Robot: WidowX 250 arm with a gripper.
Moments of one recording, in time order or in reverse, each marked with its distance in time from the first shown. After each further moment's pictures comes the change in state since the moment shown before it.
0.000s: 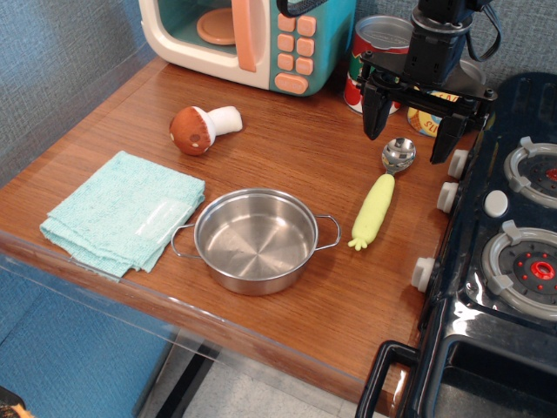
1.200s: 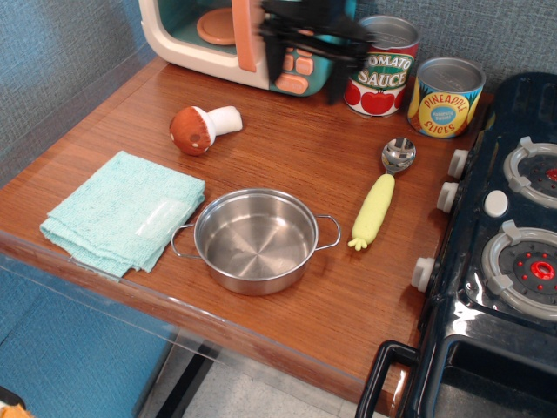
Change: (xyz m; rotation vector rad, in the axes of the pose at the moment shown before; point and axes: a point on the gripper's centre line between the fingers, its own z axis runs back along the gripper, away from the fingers) arm -0.002 0.134 0.007 0.103 0.022 0.141
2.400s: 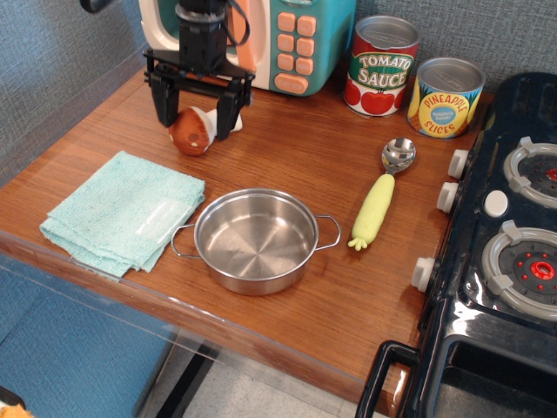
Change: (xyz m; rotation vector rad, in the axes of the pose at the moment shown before) arm -0.032 0.070 -0.063 -0.028 0.187 0.160
